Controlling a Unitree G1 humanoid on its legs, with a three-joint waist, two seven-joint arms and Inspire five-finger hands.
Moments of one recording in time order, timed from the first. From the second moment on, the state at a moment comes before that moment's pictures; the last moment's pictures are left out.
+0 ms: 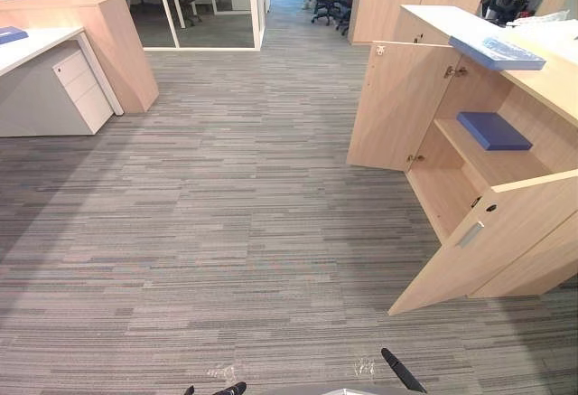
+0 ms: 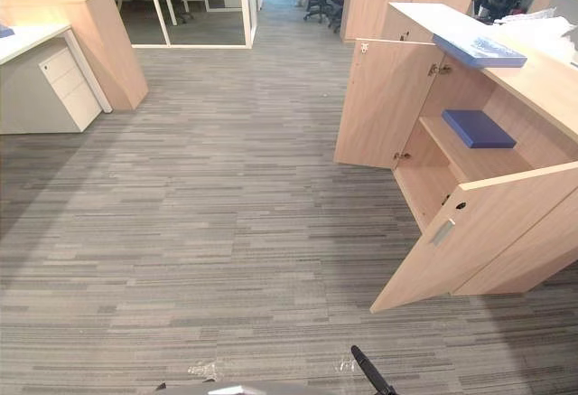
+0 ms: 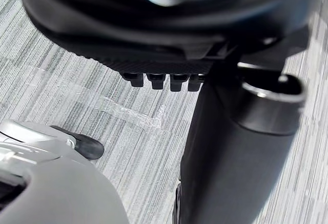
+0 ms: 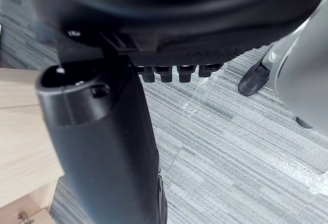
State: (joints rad) left arm 0.21 0.06 0.29 1.11 -0.20 -0.11 0.05; right arm 0.09 -0.01 -0.45 1.17 0.53 -0.05 -0.06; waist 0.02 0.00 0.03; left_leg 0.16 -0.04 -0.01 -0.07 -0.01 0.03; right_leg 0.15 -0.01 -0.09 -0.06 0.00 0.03
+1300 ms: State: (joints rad) left arm 0.19 0.09 0.24 1.12 -0.18 -0.13 0.11; right arm 0.08 -0.02 -0.29 1.17 0.28 -0.05 -0.10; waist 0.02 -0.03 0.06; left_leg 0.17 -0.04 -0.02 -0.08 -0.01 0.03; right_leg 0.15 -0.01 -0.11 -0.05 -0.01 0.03
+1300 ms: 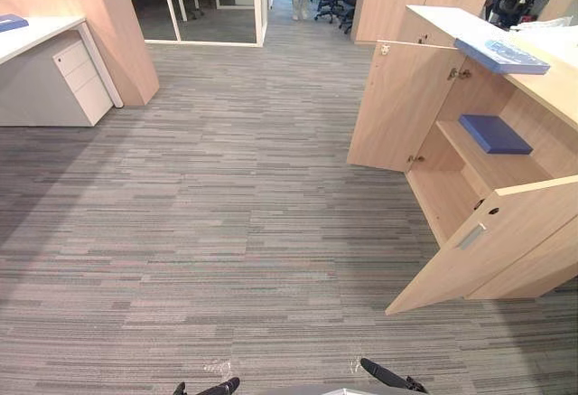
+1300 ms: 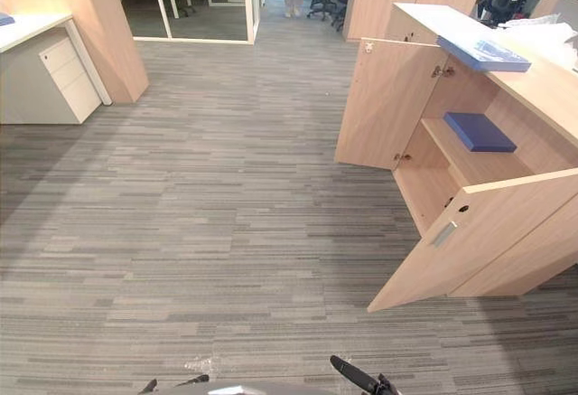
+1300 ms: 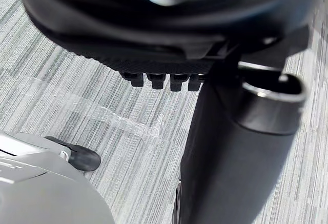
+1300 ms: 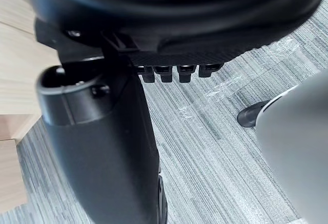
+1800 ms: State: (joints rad) left arm 0.17 0.04 0.33 1.02 -0.19 -0.15 0.15; right arm 0.06 -0.02 -0.28 1.11 0.28 -0.04 -0.12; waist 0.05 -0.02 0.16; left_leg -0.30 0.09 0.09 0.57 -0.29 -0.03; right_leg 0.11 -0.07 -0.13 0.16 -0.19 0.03
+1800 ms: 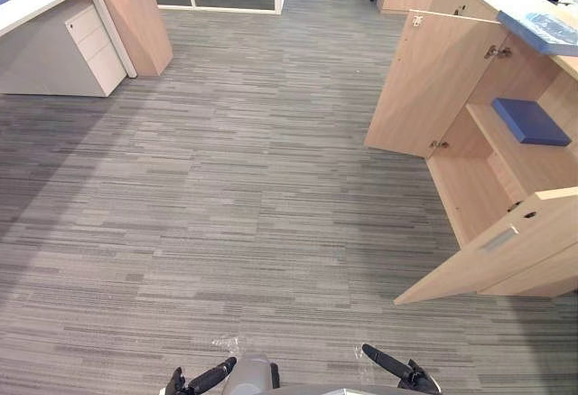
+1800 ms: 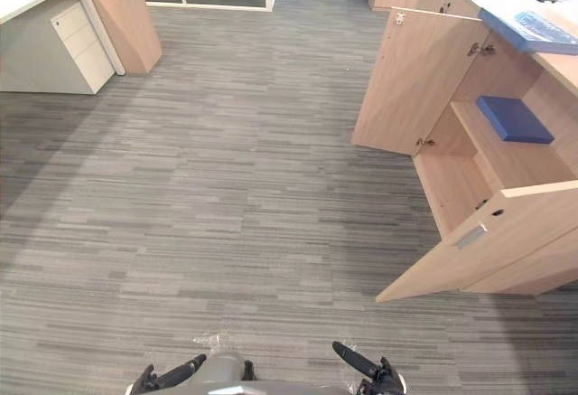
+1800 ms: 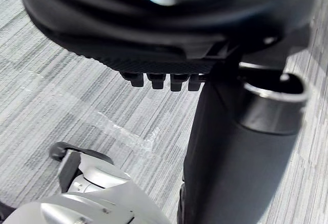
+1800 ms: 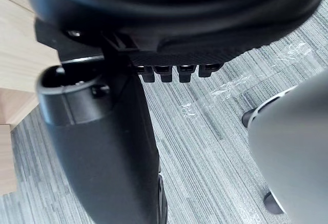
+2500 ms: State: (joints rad) left arm 0.10 0.08 0.01 1.02 -0.08 -0.15 0.10; right arm 0.02 -0.02 -0.29 1.04 0.24 -0.05 -0.11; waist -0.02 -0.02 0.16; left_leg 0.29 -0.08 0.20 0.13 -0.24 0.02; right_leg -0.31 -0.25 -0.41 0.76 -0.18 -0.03
